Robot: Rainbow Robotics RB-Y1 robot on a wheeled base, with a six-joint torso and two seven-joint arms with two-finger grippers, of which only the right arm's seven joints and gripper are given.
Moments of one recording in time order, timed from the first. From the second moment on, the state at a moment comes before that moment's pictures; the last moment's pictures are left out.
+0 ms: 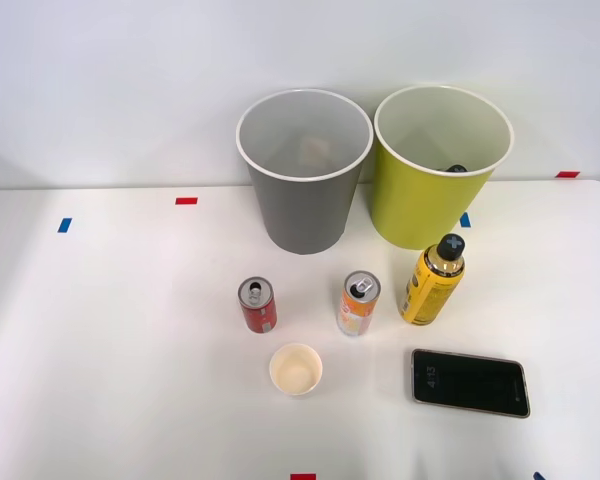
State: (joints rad) arm 1.01 -0.35 0.43 -1.82 -0.23 -0.77 1.92
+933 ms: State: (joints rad) arm 1.01 -0.35 0.43 -1.82 -0.23 -0.77 1.92
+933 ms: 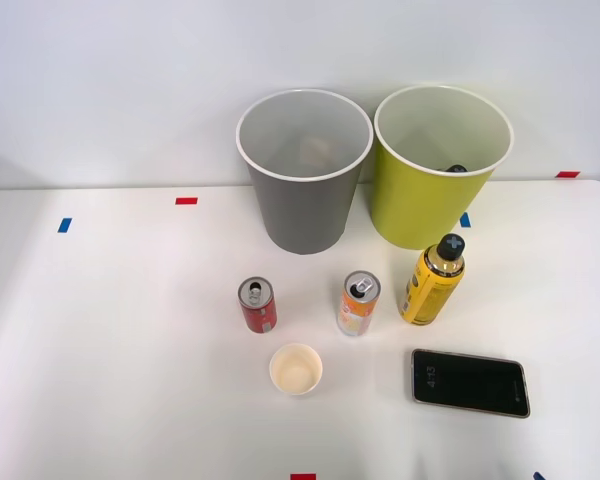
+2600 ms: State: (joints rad) arm 1.01 -0.35 0.43 -1.82 -0.23 -0.77 1.92
